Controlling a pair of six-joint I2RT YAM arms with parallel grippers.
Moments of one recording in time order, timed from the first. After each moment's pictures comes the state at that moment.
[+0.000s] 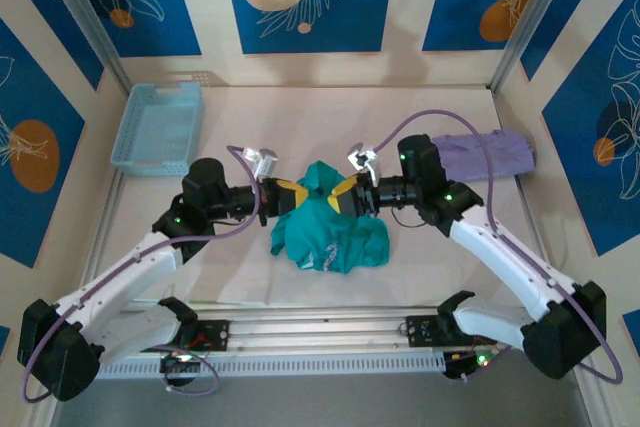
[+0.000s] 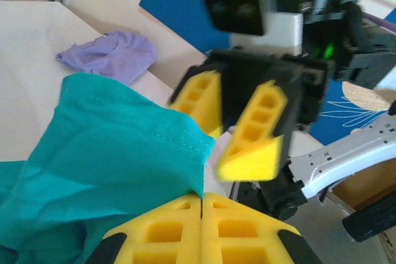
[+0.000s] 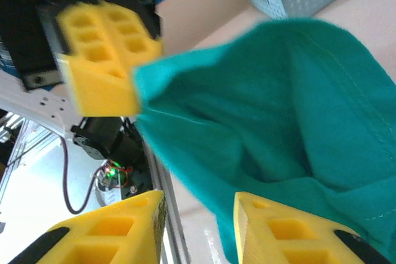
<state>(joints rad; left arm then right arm) -0.59 1.01 0.74 0.12 0.75 -0.45 0.54 1.12 0.93 -0.35 -0.81 0.13</state>
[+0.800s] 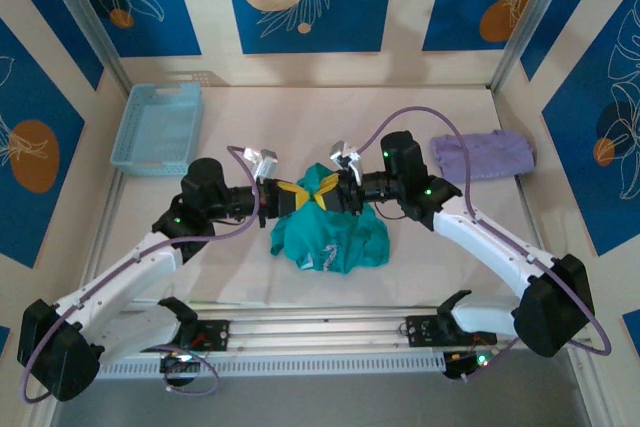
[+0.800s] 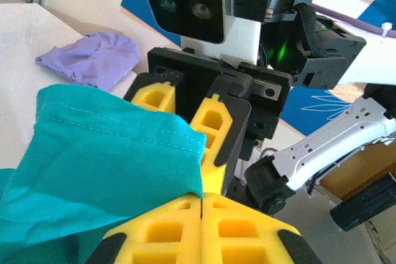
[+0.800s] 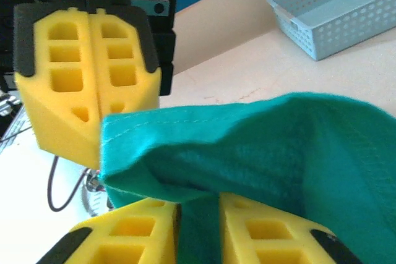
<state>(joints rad) -0.59 1.01 0.74 0.14 0.79 -0.45 0.59 1.22 0.93 -0.14 -0.87 0.04</state>
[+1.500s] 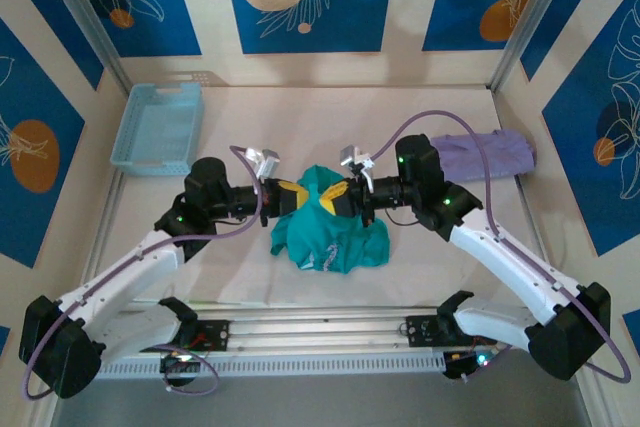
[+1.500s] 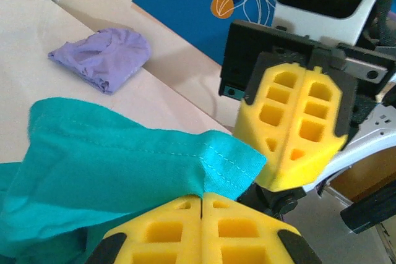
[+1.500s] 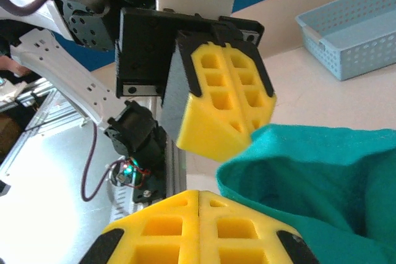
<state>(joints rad) -0.59 1.03 0.74 0.13 0.76 -0.43 0.61 1.09 0.95 -0.26 -0.91 0.03</state>
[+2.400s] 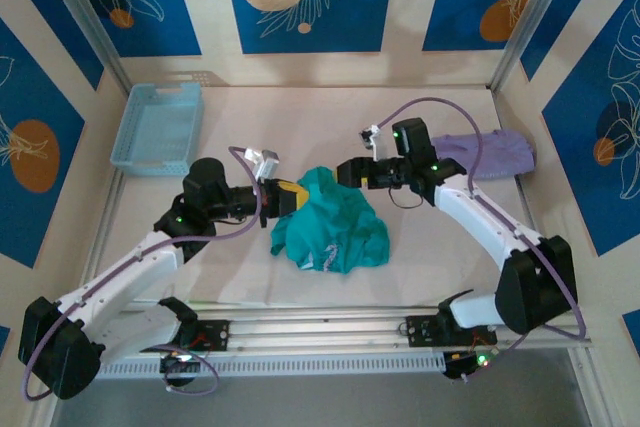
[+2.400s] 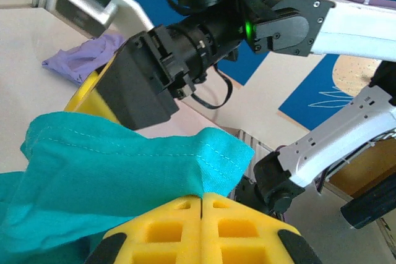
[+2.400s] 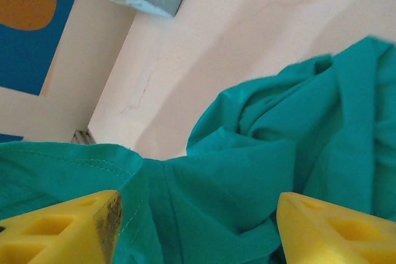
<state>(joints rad) -0.59 1.02 0.73 0.15 0.78 -0.41 0.40 1.36 1.03 -0.40 -0.69 0.41</state>
